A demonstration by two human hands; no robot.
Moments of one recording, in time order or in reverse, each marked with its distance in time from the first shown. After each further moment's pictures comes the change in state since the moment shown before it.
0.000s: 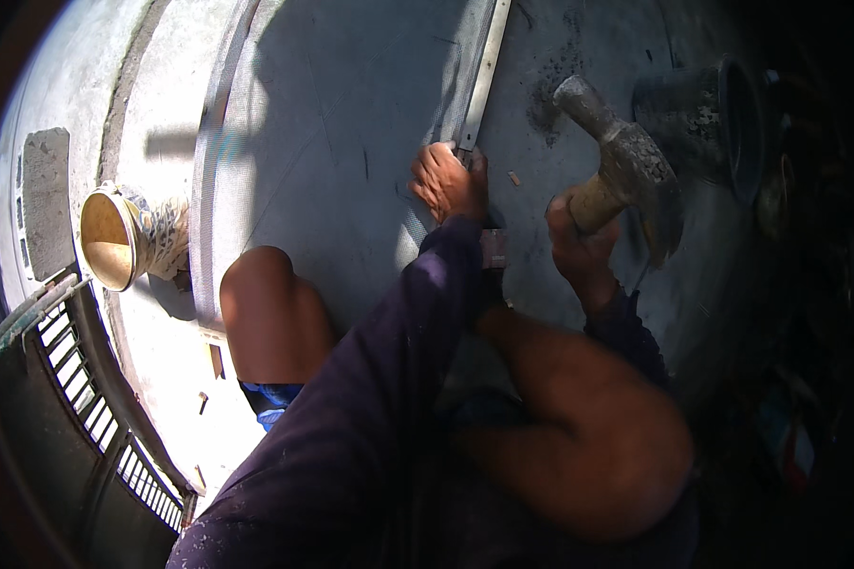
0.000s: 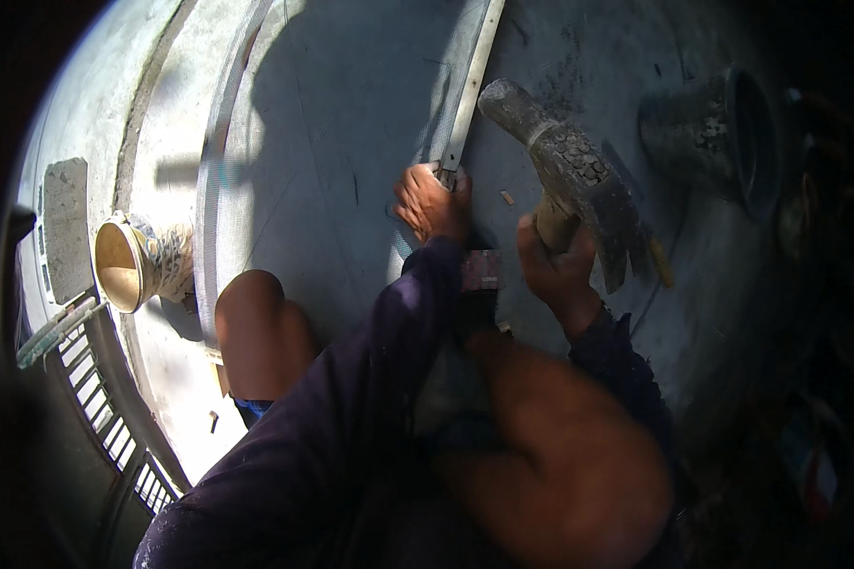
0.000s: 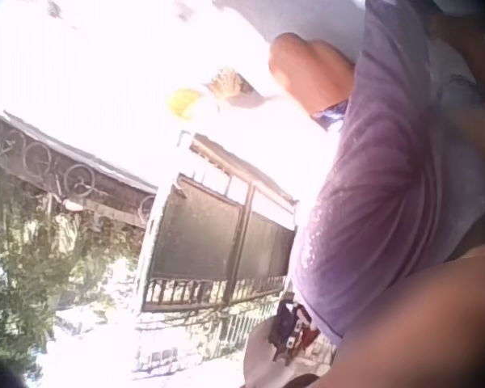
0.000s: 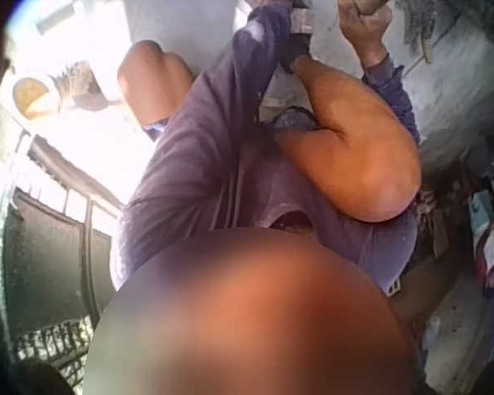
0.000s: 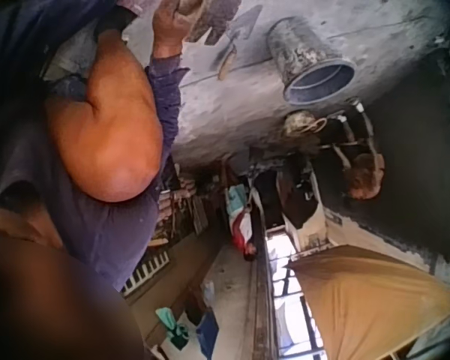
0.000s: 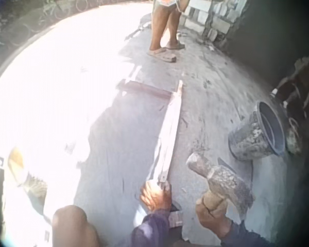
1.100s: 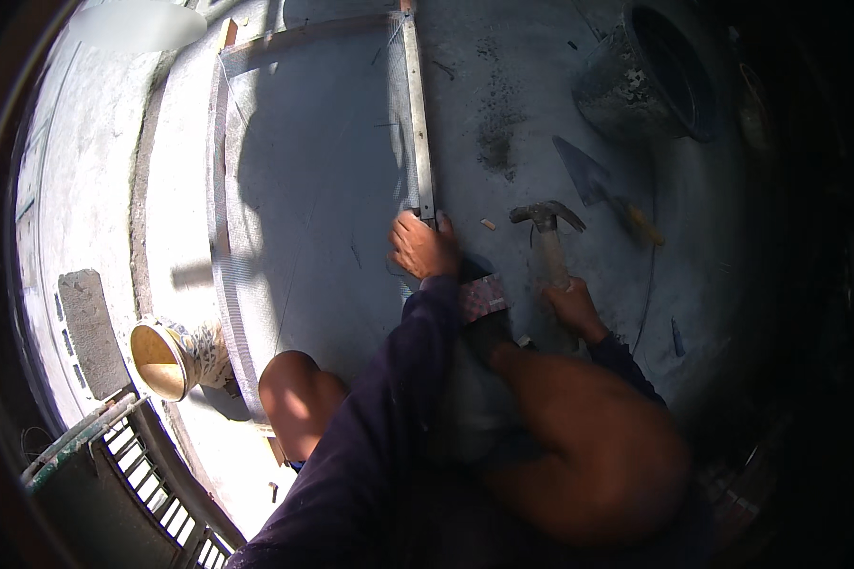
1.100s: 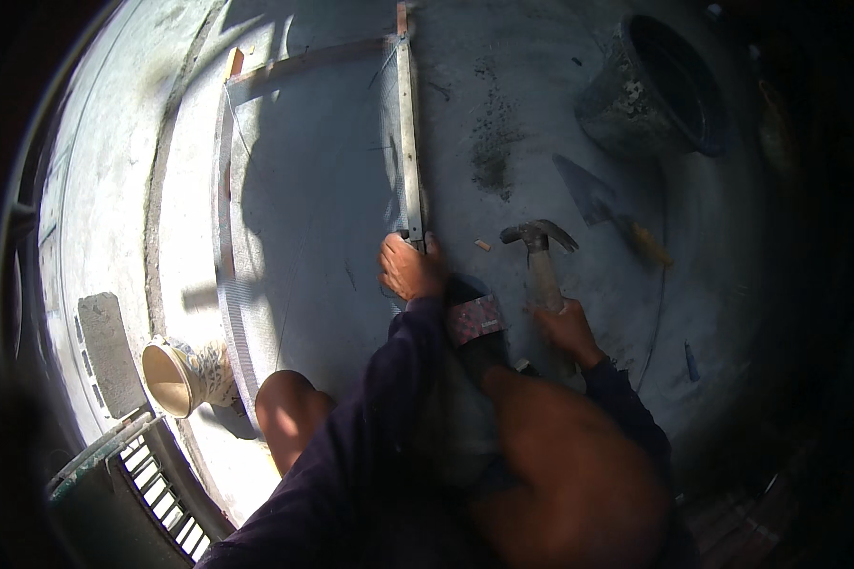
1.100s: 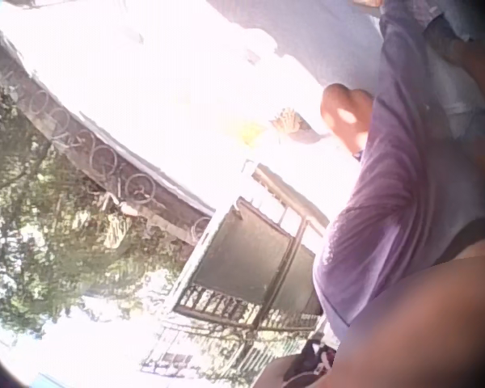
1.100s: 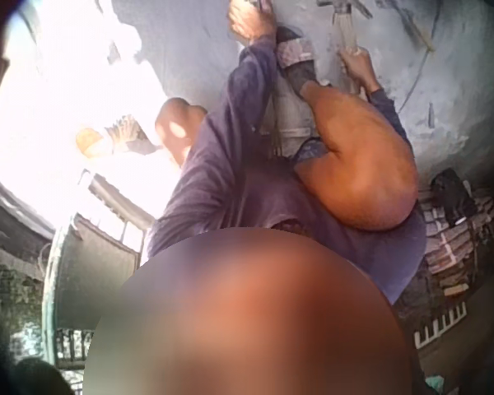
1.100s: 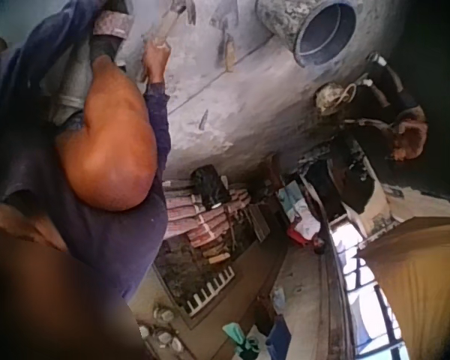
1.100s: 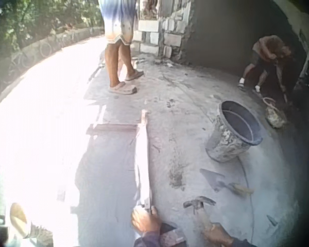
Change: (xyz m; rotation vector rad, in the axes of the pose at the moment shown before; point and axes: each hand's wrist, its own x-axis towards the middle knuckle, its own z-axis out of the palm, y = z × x) left_hand 0.007 0.004 -0.004 0.108 -0.015 0.155; right_hand -0.095 0.110 -0.025 0.174 -0.040 0.814
